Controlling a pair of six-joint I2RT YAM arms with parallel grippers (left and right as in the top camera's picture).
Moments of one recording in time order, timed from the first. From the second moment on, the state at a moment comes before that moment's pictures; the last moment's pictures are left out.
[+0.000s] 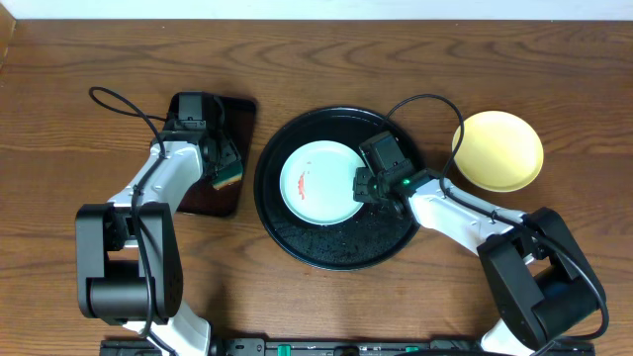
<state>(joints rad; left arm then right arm) 0.00 1.80 1.07 -0.48 -0.12 -0.50 0.55 1.80 0.93 -0.21 -0.01 0.63</state>
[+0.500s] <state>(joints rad) 0.00 1.82 1.06 -0.43 -0.09 -0.51 0.55 1.80 0.93 -0.21 -0.01 0.63</state>
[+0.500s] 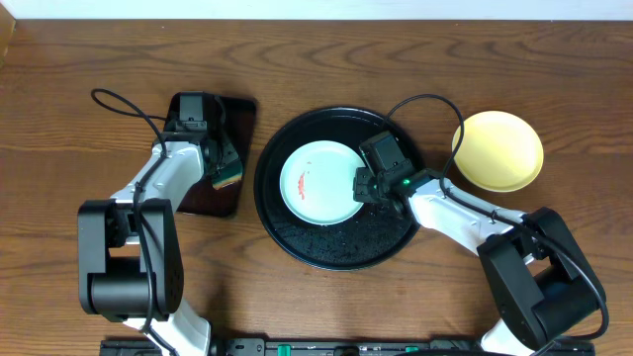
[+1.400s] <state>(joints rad) 0.00 1.55 1.06 -0.44 -0.10 -0.49 0.55 1.80 0.93 -0.22 -0.01 0.63</state>
